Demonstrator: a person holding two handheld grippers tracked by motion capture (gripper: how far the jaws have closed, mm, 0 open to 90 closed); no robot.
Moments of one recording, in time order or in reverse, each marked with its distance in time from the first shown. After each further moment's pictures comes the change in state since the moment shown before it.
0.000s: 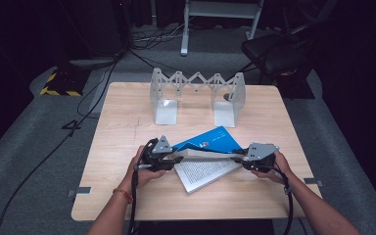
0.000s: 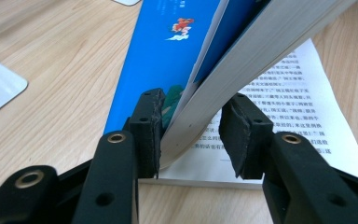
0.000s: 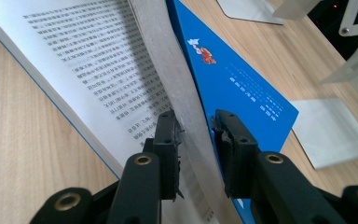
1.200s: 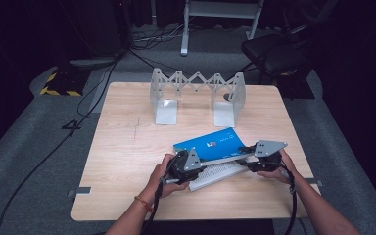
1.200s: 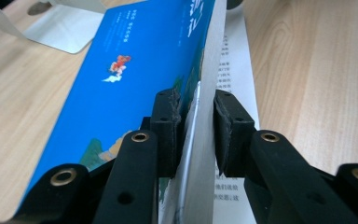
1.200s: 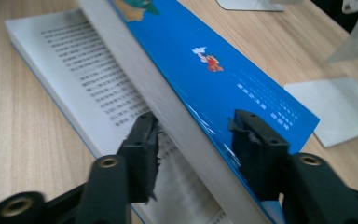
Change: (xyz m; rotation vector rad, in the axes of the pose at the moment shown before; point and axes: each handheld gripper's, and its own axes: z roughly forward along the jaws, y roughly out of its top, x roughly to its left) left arm -0.070 0.033 0.020 0.009 0.002 0.149; right arm -0.018 -0.022 -0.004 -0.045 0.071 0.139
